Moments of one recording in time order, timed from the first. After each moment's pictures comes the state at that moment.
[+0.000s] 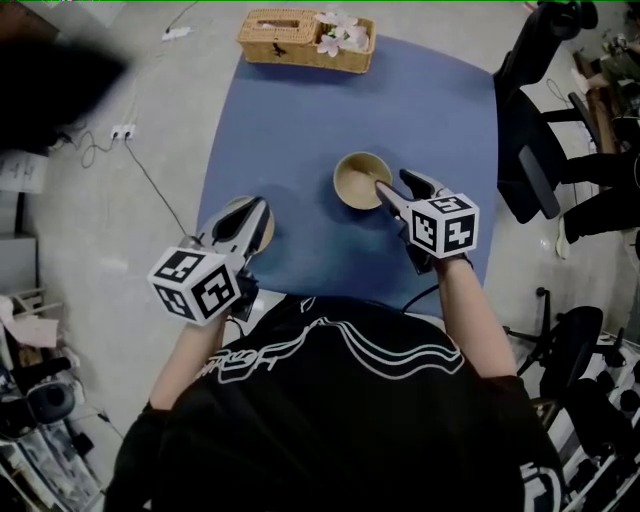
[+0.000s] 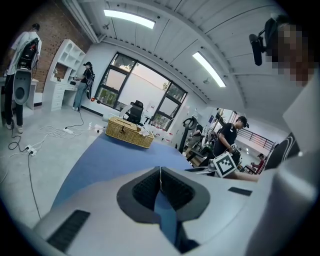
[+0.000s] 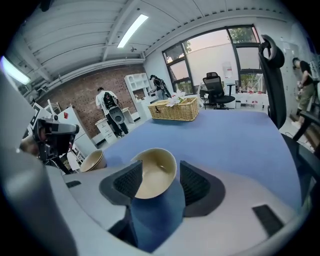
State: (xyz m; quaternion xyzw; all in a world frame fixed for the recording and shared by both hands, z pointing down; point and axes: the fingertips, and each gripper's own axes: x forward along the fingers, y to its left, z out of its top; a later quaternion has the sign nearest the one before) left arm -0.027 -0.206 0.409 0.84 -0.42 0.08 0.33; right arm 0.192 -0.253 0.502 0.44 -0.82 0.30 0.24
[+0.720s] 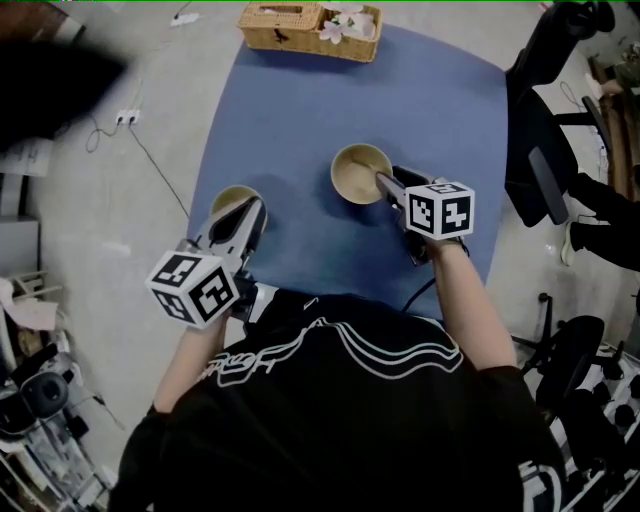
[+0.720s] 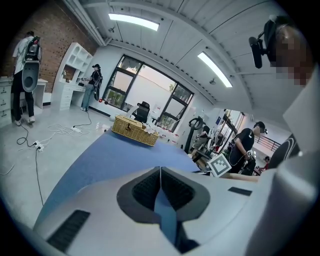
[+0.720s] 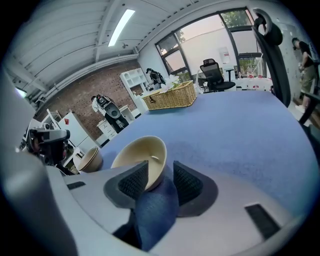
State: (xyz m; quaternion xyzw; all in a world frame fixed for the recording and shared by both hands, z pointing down) left arm -0.021 -0.196 0.428 0.82 -0.46 0.08 0.33; right arm 0.198 -0.264 0.547 0.41 -0.80 0.35 0.24
